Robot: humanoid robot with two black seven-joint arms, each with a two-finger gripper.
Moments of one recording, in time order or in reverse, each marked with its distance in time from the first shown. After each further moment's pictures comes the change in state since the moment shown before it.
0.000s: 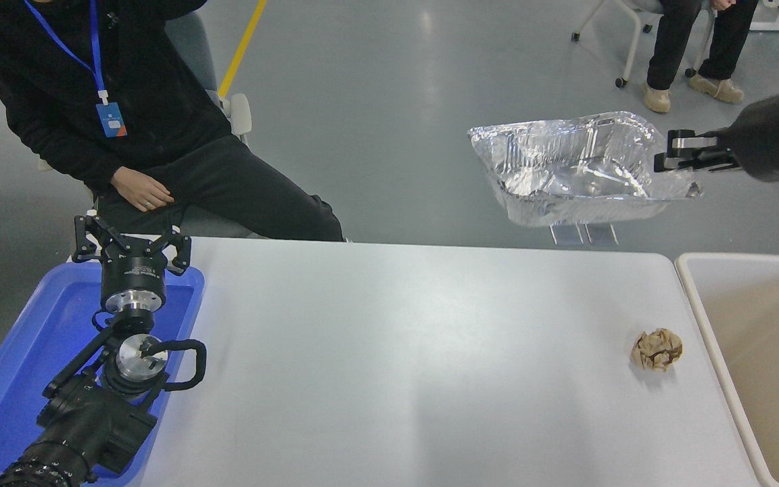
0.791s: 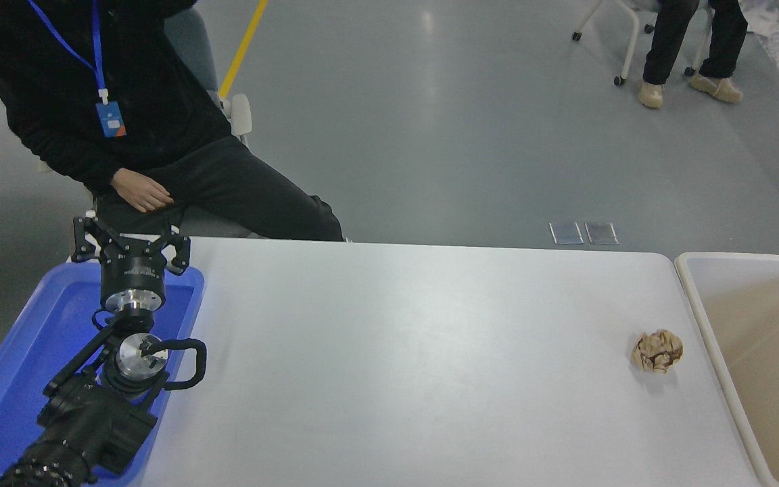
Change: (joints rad) left arm 0.000 0.000 0.000 0.000 0.000 0.000 0.000; right arm -0.509 -0.367 0.247 -0.315 0.379 -0.460 -0.043
